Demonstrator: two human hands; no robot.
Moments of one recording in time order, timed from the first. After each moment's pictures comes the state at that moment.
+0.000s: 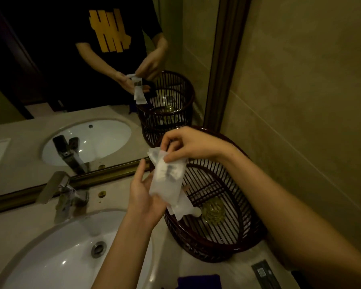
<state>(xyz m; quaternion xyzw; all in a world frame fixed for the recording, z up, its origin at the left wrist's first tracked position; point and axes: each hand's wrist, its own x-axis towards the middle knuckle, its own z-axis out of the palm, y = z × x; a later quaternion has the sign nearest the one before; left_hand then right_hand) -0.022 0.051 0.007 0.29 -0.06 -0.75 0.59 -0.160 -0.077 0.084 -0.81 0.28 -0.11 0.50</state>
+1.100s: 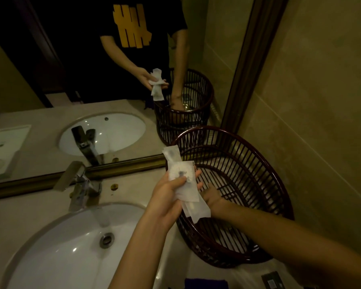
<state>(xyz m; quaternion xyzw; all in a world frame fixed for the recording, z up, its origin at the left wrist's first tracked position) -0.037 0.055 0.014 0.40 -0.08 -0.66 0.63 -0.161 -0.053 -0.110 -0.92 0.33 0.21 0.04</state>
